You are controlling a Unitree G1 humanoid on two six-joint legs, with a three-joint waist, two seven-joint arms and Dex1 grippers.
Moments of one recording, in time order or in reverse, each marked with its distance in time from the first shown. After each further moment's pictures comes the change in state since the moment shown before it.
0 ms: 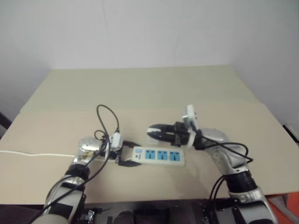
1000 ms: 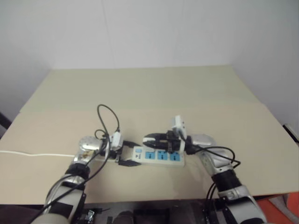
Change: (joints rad) left arm -0.010 0.001 0.003 -0.003 0.001 0.025 -0.004; right arm -0.006 0.074 0.029 0.202 -0.144 -0.147 0.097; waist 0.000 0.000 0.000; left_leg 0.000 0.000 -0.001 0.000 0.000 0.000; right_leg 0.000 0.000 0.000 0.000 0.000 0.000
